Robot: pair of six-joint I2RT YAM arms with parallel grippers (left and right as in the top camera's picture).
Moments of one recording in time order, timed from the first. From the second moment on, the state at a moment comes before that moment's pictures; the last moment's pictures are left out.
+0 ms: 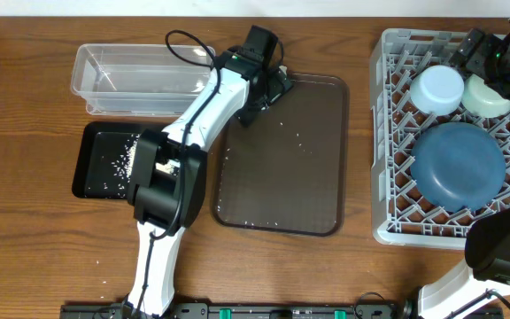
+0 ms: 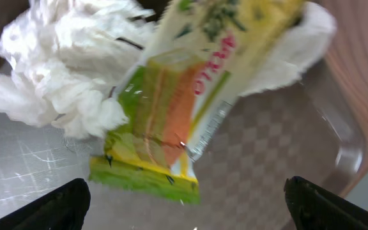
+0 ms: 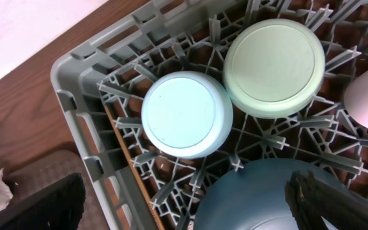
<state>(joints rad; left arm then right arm) -0.41 2.26 1.88 -0.81 0.12 -1.12 -0.25 1.85 1.90 -1.04 -0.01 0.36</state>
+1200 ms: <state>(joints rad) -0.41 2.27 1.87 -0.78 -0.01 -1.33 -0.25 1.85 1.90 -1.04 -0.01 0.36</state>
